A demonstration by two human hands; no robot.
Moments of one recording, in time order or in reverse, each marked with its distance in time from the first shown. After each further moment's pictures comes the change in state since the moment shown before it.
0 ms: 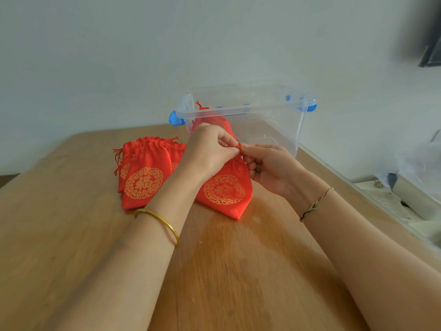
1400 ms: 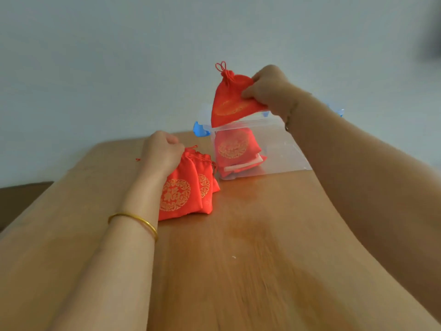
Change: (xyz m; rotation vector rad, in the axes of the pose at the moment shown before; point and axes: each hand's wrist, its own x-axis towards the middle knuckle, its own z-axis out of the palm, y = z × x) left_hand 0.017 -0.066 -0.089 0.061 0.241 -0.335; right_hand 0.083 -0.114 0.062 -0.959 0.284 -0.371
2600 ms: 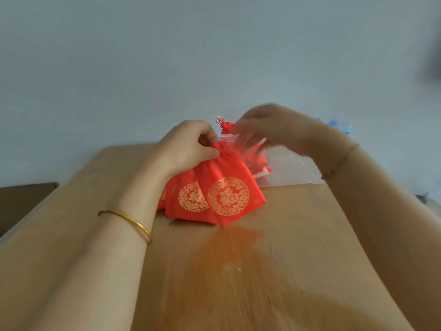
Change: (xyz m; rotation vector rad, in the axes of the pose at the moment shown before) left_hand -0.012 0.048 -0.028 0.127 -0.342 0.406; right_hand -0.076 -0.012 -0.010 0.180 -0.483 -0.136
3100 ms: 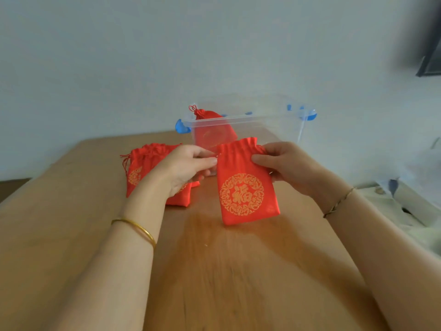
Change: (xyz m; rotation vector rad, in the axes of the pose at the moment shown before) left_hand -0.019 0.006 0.075 -0.583 -0.133 -0.347; right_hand -0.059 0.107 0.002 0.306 0.156 0.119
